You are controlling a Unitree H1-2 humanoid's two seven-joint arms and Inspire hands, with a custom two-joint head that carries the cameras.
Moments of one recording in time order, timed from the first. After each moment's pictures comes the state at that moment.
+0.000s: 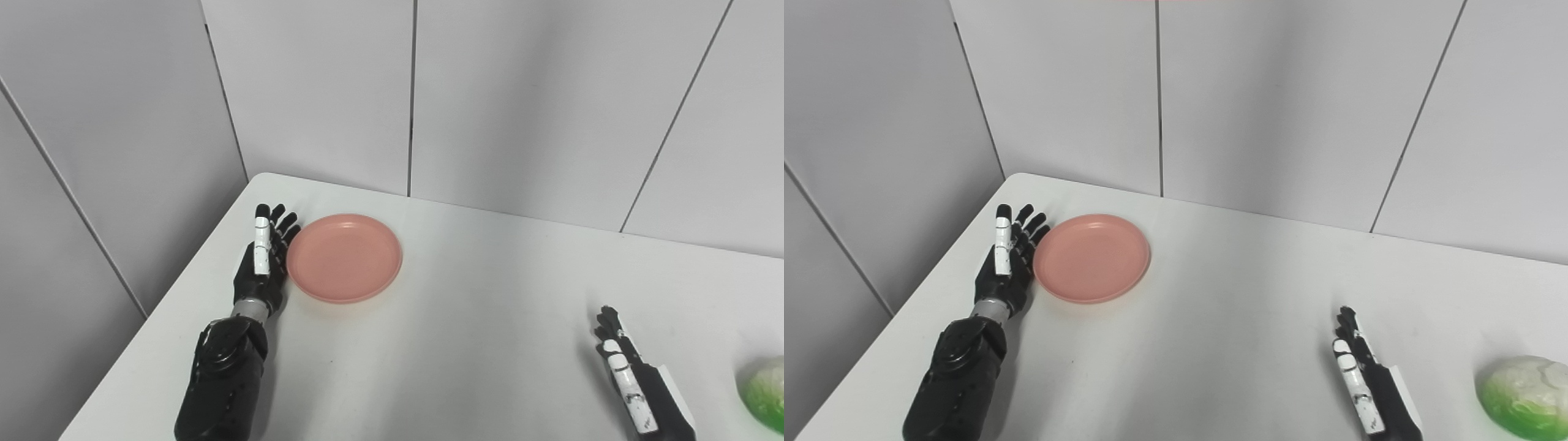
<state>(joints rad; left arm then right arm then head) -0.36 0.18 0.23 0.31 -0.33 0.10 -0.02 -0.08 -0.16 0.05 -0.08 -0.01 0.05 0.17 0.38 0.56</state>
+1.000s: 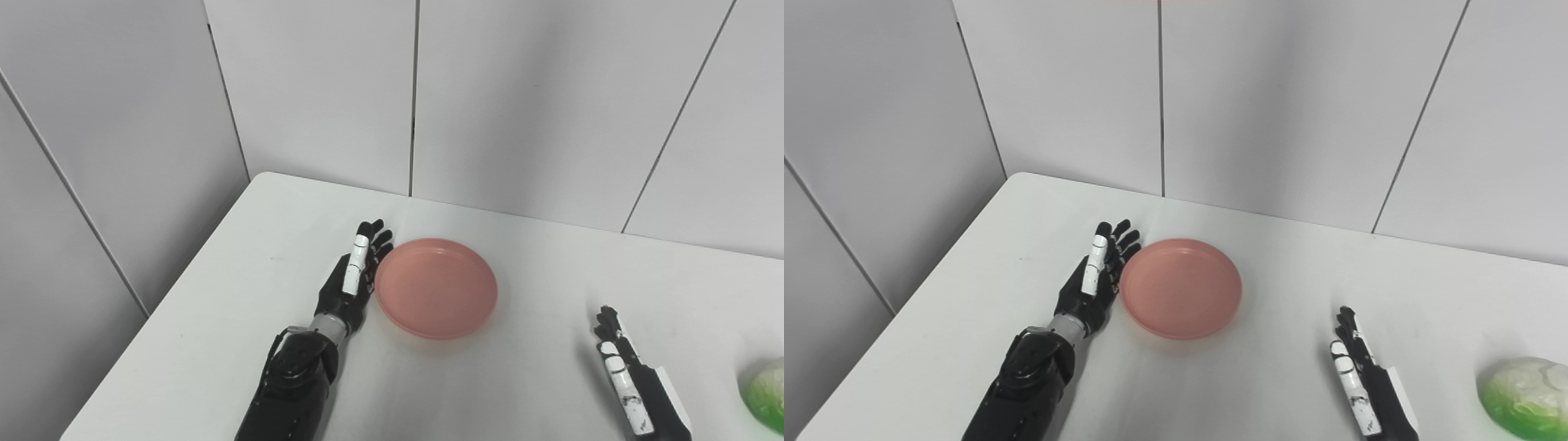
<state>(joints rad) -0.34 0.05 0.00 0.23 -0.22 0.16 -0.06 -0.08 -0.15 0.06 -0.04 -0.02 -0.01 0.16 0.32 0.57</state>
